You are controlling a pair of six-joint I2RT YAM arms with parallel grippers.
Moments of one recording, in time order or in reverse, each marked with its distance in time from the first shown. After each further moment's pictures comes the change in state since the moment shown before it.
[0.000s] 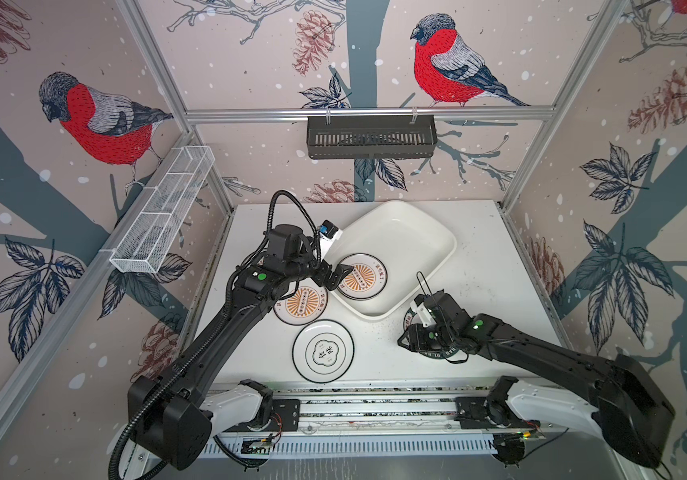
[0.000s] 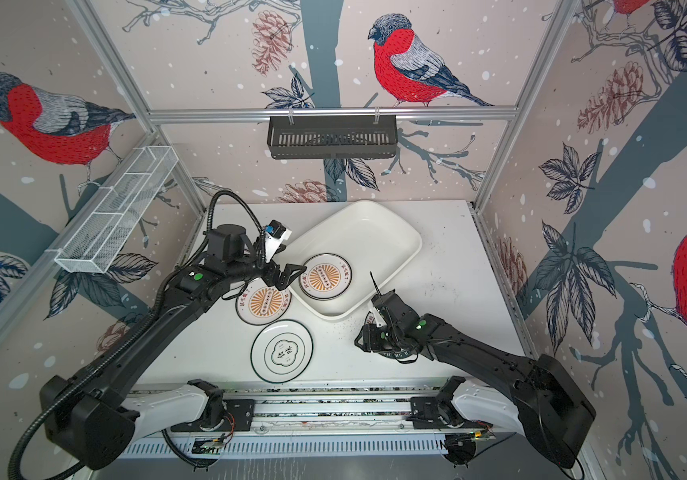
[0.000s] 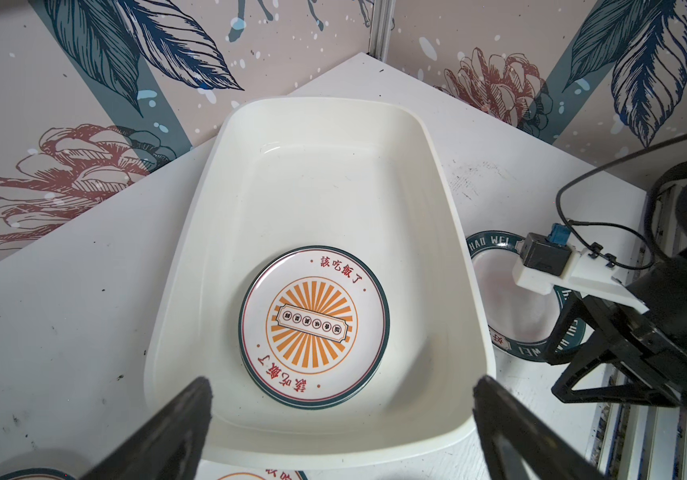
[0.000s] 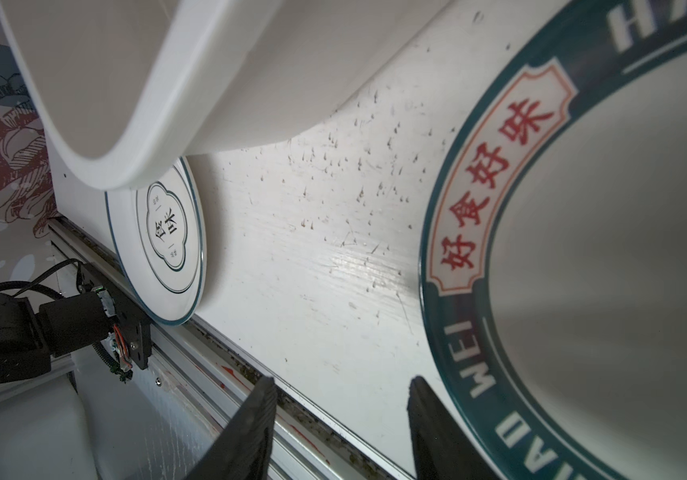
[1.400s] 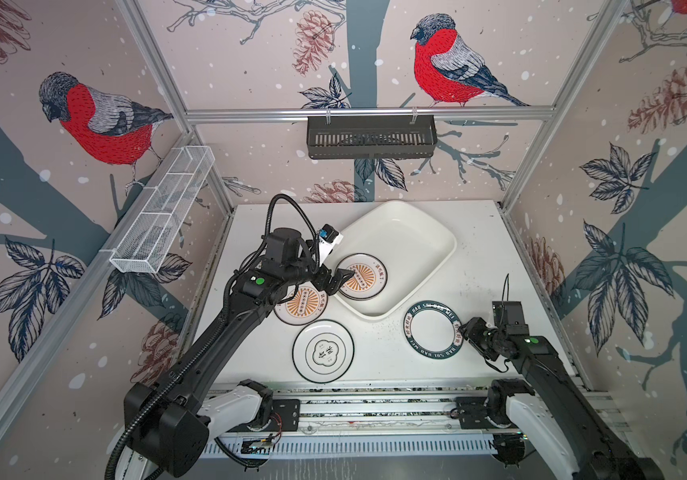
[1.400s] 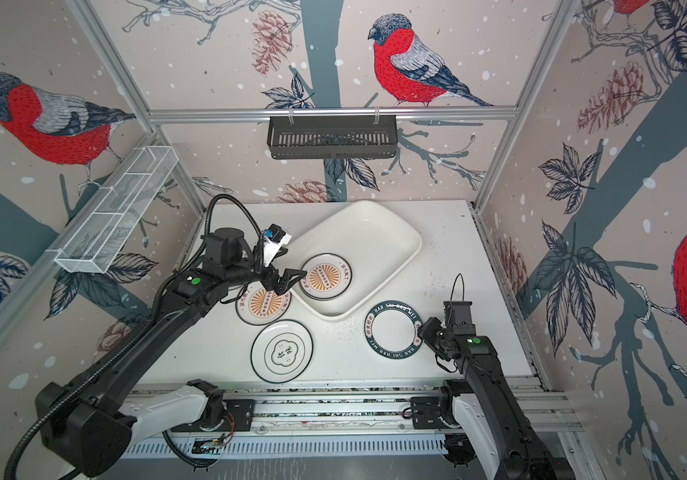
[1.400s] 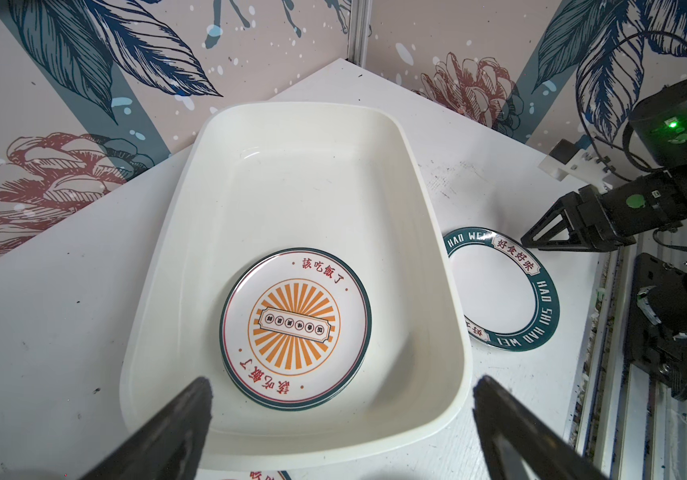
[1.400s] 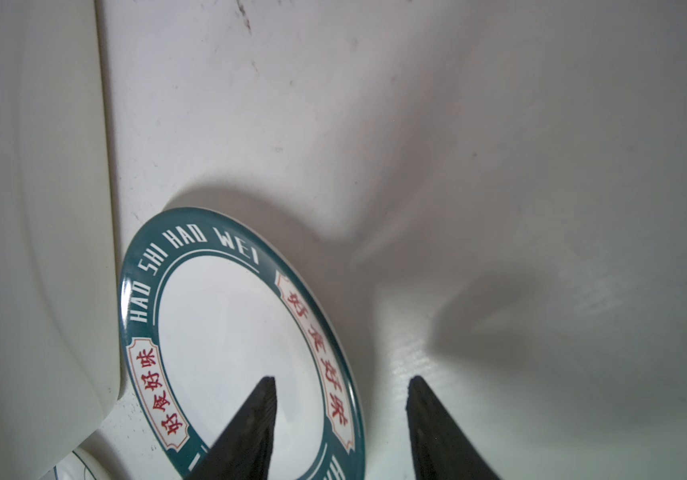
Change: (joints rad) left arm -0.002 -0.035 -0.036 0.005 0.056 0.010; right arm -0.731 -0.357 -0.202 -0.226 0.100 0.023
